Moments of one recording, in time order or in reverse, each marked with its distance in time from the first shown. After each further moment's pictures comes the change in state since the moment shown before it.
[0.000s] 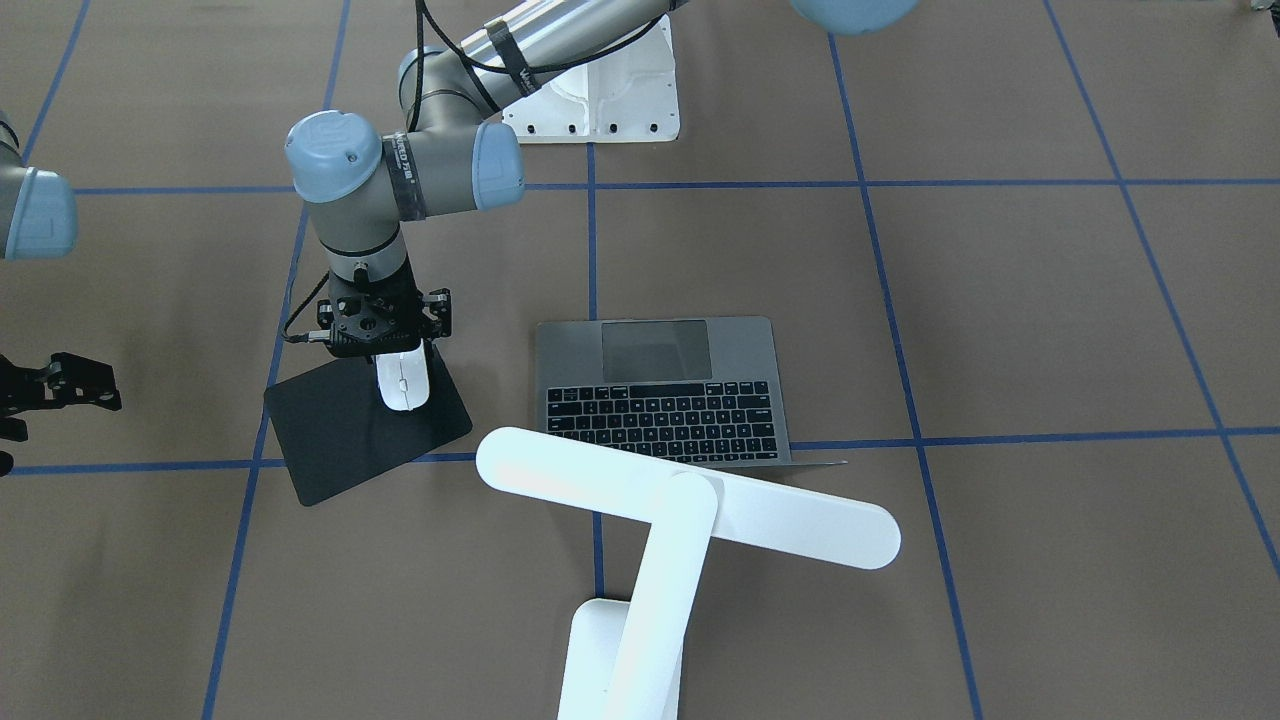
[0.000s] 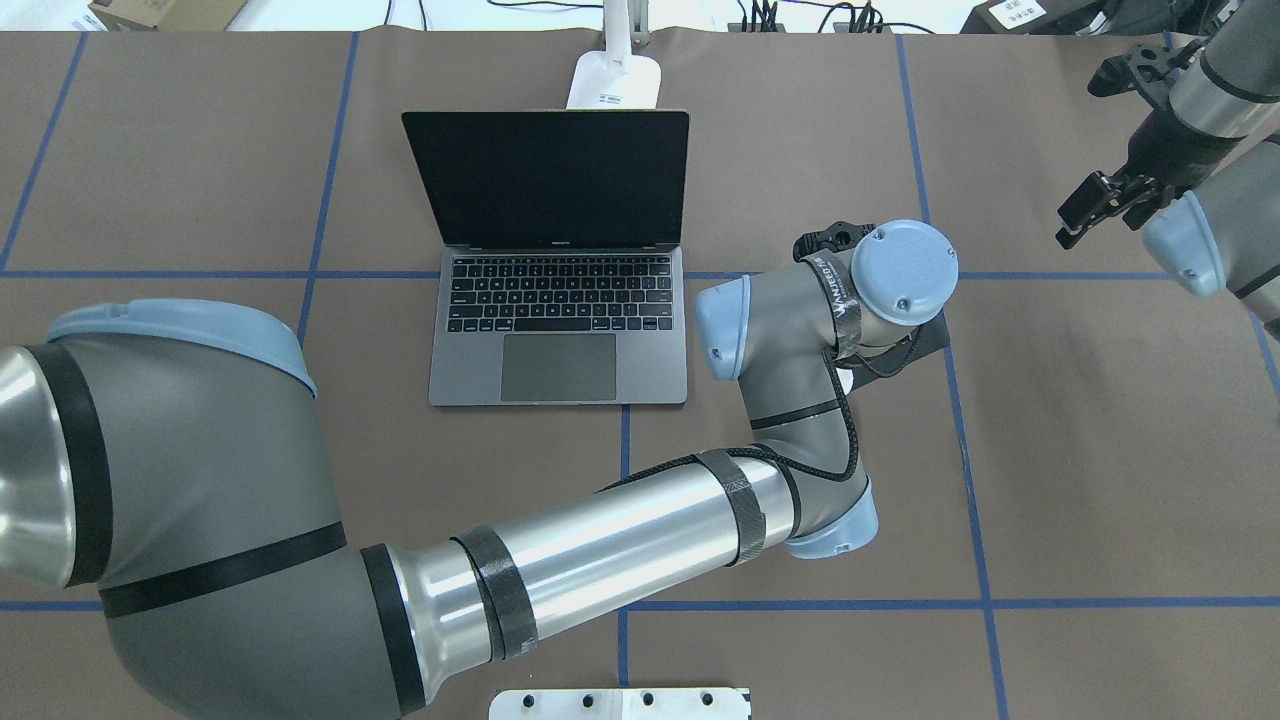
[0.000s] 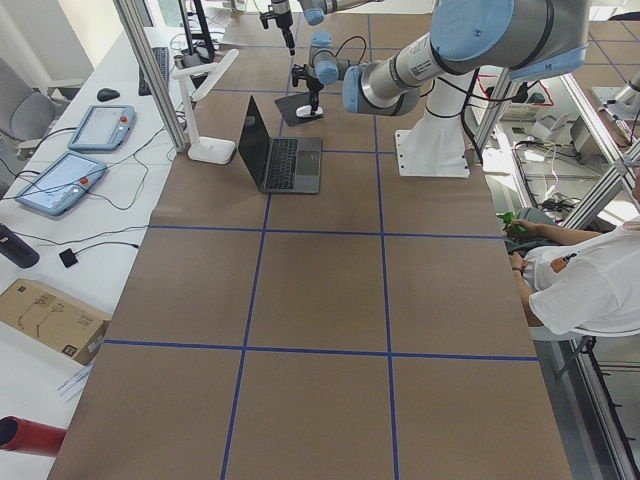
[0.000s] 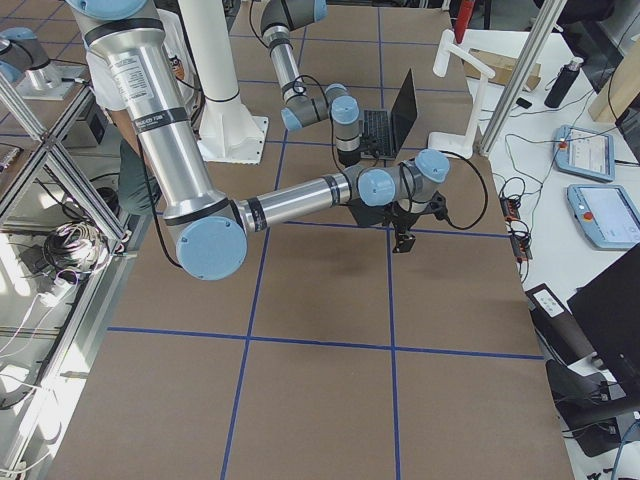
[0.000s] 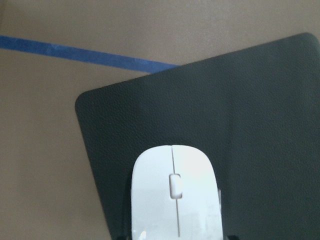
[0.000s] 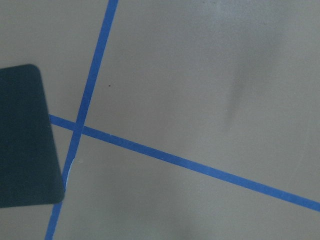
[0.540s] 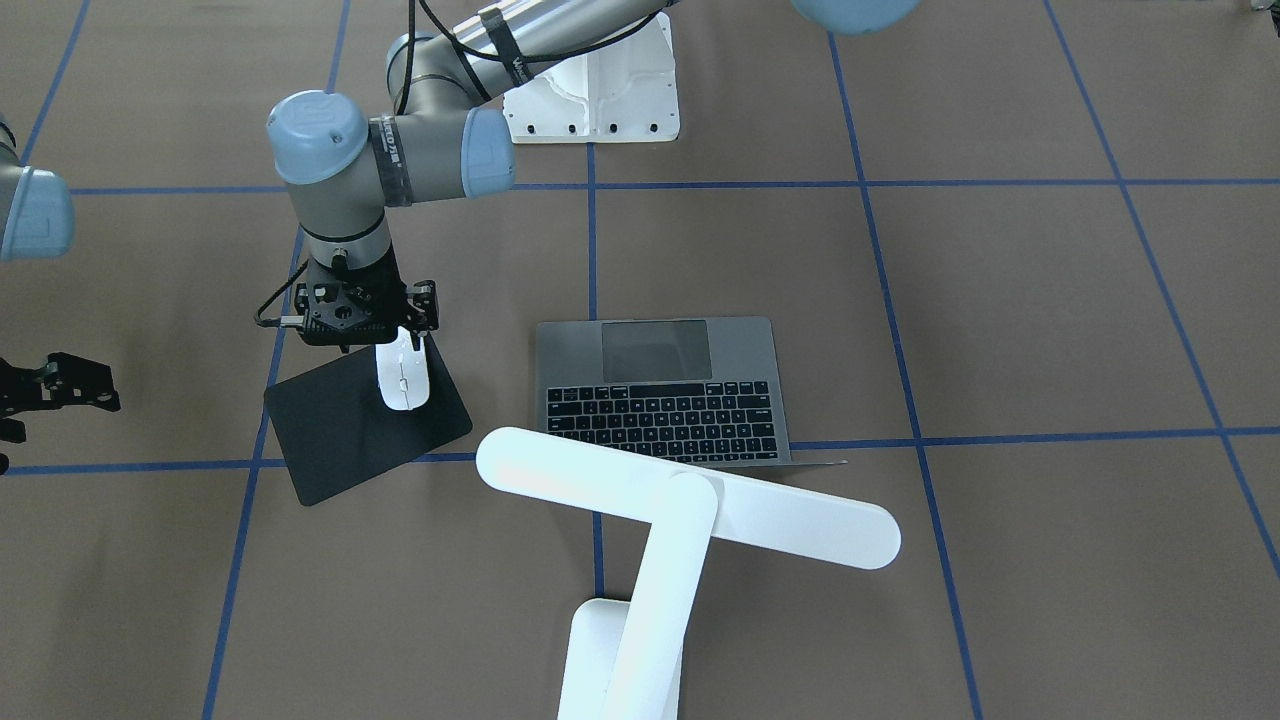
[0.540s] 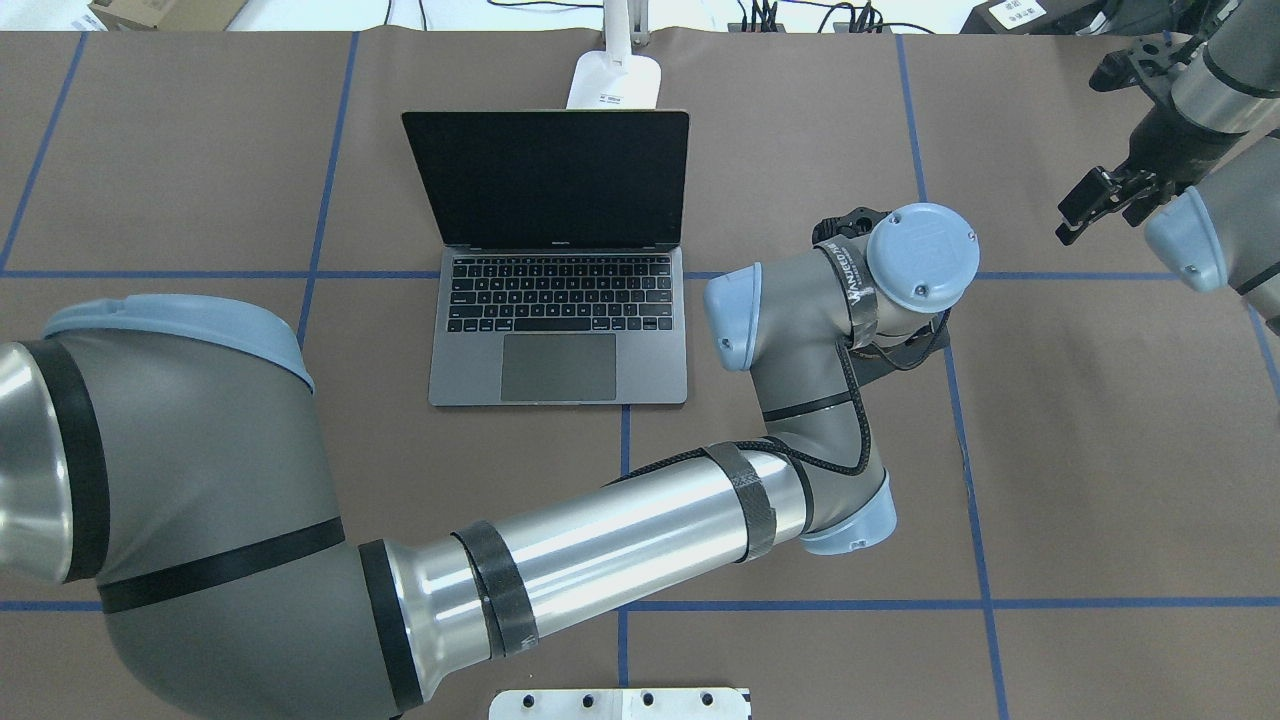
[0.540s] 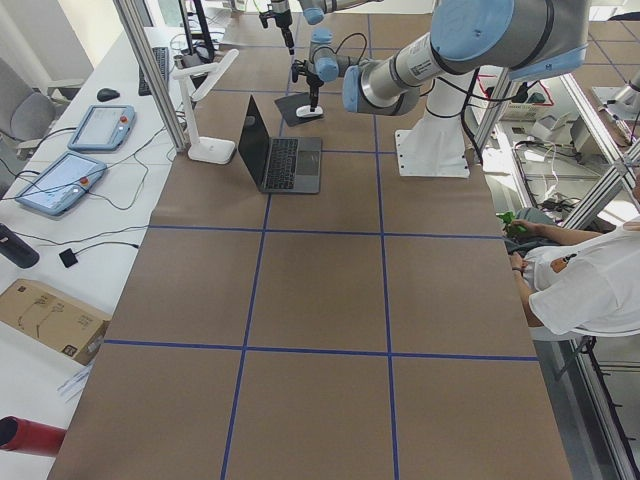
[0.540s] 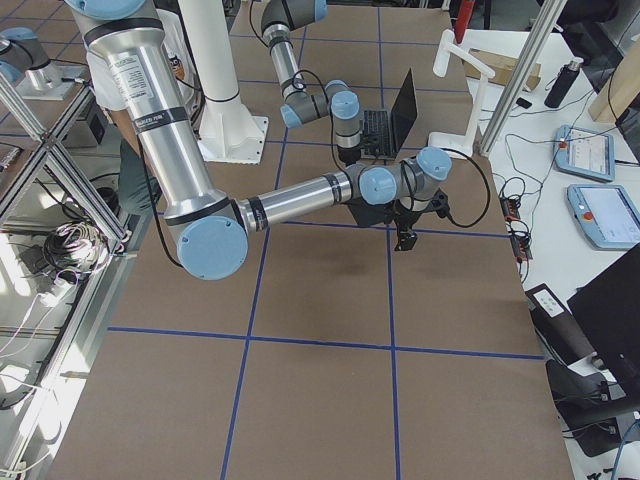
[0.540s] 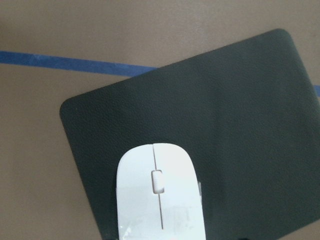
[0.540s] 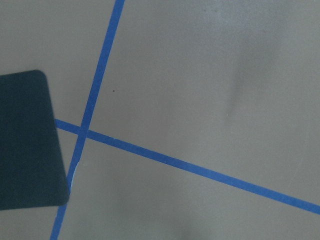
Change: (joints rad) left arm -0.018 0.004 -0.102 0.056 -0.022 0.053; right arm 0.007 0.003 0.002 0.000 0.006 0.000
